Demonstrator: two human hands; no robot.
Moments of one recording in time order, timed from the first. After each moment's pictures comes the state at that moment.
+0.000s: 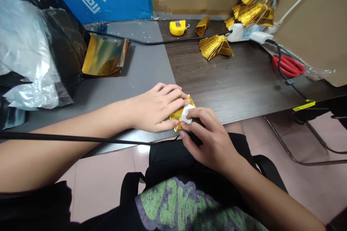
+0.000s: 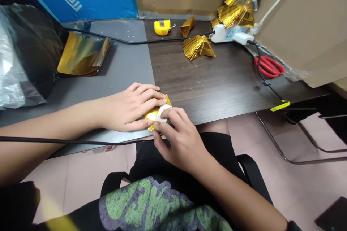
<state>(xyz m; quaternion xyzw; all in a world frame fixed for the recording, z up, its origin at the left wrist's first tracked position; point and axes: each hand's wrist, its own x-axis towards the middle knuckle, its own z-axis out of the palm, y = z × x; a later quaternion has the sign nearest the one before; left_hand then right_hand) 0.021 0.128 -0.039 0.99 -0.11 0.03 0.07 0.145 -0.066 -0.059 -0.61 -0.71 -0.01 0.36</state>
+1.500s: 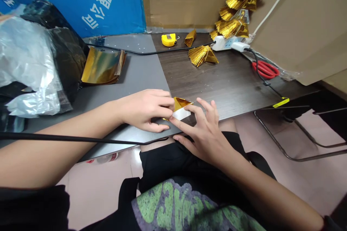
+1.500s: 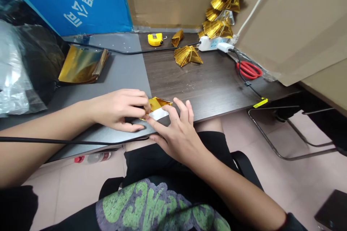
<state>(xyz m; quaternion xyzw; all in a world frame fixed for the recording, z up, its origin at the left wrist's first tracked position) 0.025 0.144 -0.016 0.96 -0.23 0.06 0.12 0.152 -0.078 -0.060 -0.67 -0.71 -0.09 0.20</state>
